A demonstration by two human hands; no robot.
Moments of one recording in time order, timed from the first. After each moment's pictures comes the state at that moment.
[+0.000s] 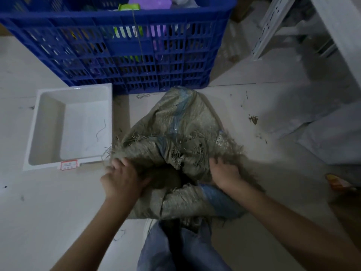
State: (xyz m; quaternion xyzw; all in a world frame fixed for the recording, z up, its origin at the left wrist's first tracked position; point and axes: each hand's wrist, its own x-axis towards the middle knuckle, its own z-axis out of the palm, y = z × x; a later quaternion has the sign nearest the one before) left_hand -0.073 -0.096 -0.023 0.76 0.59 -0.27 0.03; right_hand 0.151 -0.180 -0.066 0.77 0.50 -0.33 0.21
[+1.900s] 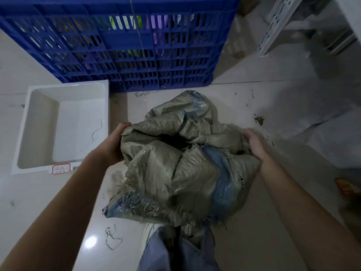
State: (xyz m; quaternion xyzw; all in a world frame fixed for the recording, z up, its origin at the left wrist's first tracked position) left_hand -0.063 0.019 -0.059 0.29 0.56 0.11 0.77; right_hand 0.240 -0.149 -0.088 0.71 -0.03 -0.50 -0.50
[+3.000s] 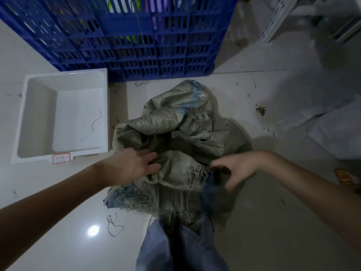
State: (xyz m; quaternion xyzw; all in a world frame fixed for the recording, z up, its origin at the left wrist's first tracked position) left_hand -0.084 -0.030 -0.064 1.00 -0.03 -0.04 0.05; right_hand 0.200 -0.161 -0.050 0.55 0.56 -0.59 0.19
